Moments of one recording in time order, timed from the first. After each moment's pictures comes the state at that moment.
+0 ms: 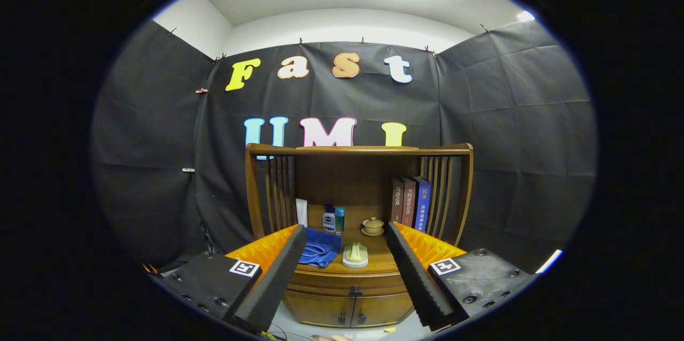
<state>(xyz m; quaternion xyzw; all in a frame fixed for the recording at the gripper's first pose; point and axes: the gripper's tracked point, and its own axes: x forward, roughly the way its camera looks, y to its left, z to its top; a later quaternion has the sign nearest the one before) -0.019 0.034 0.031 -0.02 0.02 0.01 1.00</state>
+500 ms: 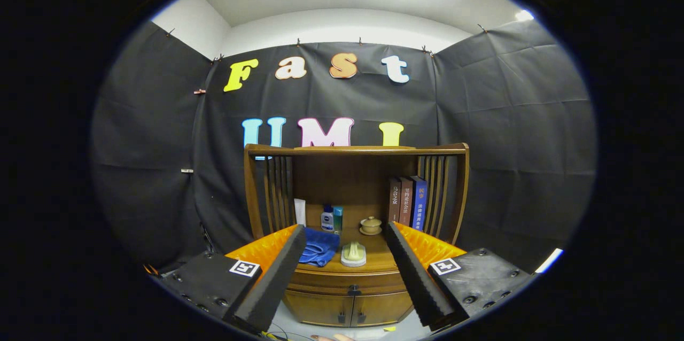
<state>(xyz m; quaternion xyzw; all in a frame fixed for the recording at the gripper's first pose) -0.025 0.030 0.034 -0.01 0.02 0.00 1.00</state>
